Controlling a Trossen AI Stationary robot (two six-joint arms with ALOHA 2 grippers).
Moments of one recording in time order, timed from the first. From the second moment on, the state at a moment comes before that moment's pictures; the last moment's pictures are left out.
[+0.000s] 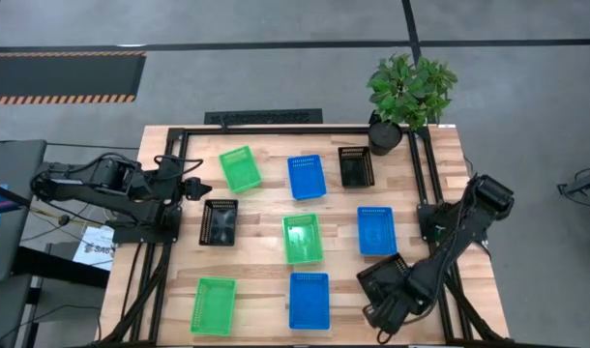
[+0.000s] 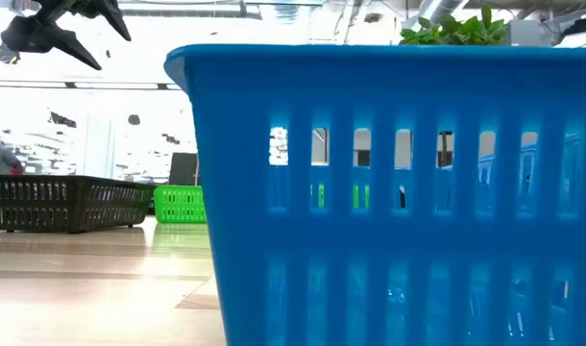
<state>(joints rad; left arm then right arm) -0.15 0.69 0.96 -1.14 -0.41 -1.40 0.84 1.68 1.16 -0.80 -0.13 1.93</state>
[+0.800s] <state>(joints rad) -0.15 0.69 0.96 -1.14 -0.45 -1.35 0.73 1.33 0.95 -1.19 -0.08 1.73</state>
